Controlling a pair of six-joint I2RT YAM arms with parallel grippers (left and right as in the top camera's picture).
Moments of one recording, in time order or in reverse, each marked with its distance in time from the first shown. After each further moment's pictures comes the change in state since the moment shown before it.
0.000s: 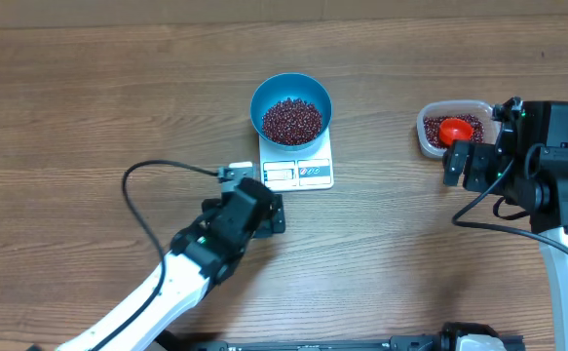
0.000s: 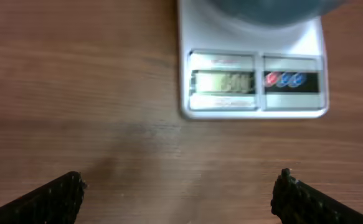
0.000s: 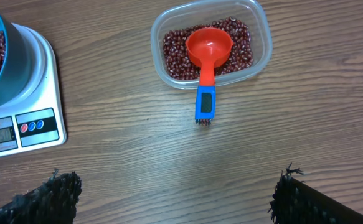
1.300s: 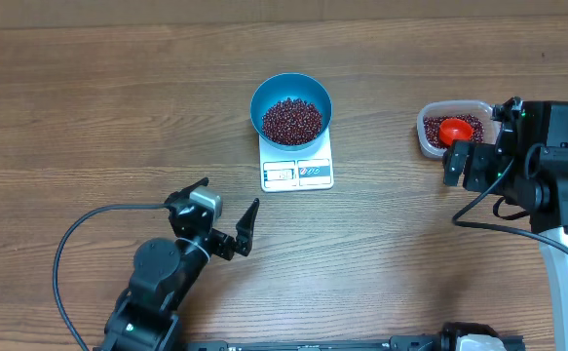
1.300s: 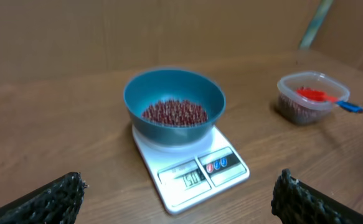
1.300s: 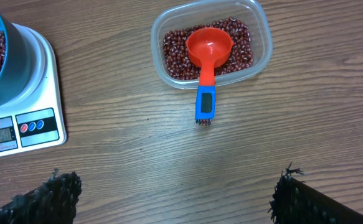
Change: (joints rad) left arm 0.249 -0.693 -0.348 0.365 0.351 0.526; right arm 0.000 0.000 0.000 0.000 0.000 0.000
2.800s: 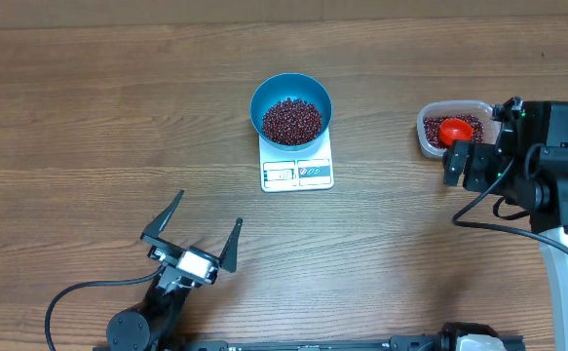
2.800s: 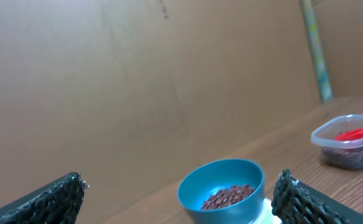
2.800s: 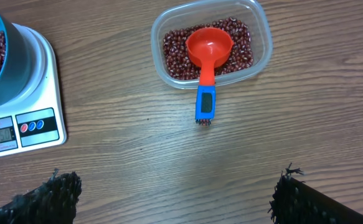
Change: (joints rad) left arm 0.129 -0.501 -0.289 0.277 0.132 0.355; right arm 0.000 0.000 0.000 0.000 0.000 0.000
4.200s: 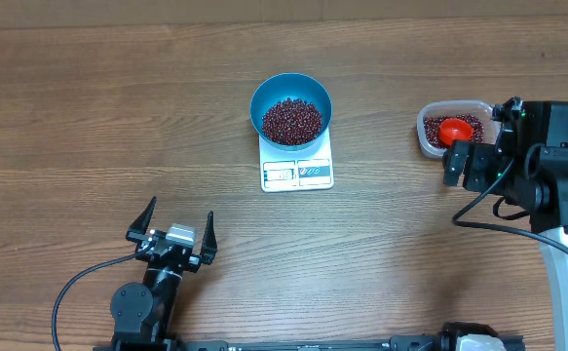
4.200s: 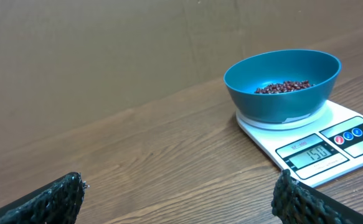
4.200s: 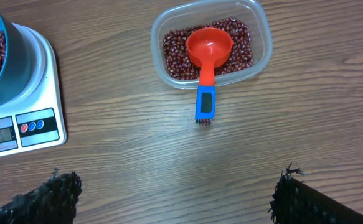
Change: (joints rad) left arm 0.188 -0.007 -0.001 -0.365 -0.108 0.008; right arm 0.000 0.000 0.000 0.000 0.000 0.000
